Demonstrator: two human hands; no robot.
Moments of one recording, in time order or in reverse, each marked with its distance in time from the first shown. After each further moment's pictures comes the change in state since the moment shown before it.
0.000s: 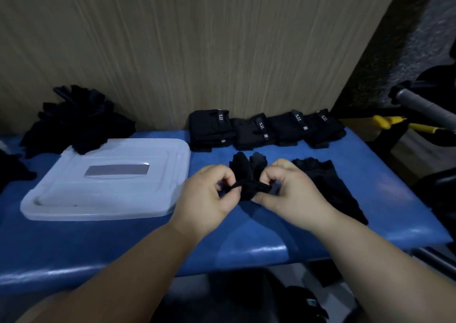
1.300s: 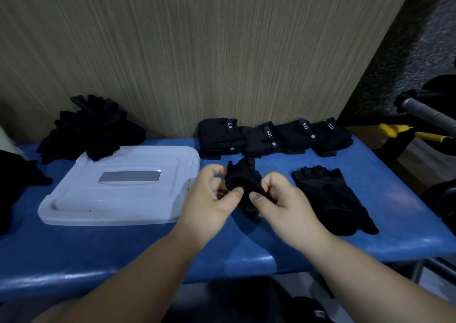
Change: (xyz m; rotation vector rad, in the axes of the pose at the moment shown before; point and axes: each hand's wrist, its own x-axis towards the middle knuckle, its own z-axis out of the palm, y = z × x) left_hand -0.003 0.006 -0.013 -0.434 -0.001 -0.277; right_hand -0.011 -0.030 0.025 0.321 0.084 0.085
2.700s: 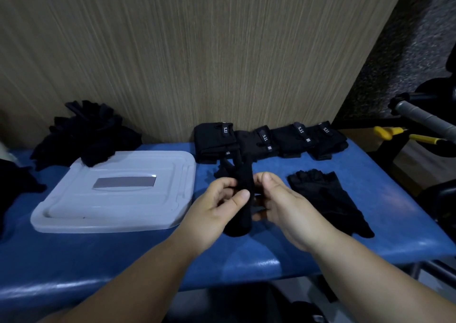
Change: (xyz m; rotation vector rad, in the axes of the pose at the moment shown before) left_hand -0.001 -0.001 -0.001 0.035 -0.232 -0.156; right_hand 0.010 0.005 -0.010 0.468 -0.246 0.204
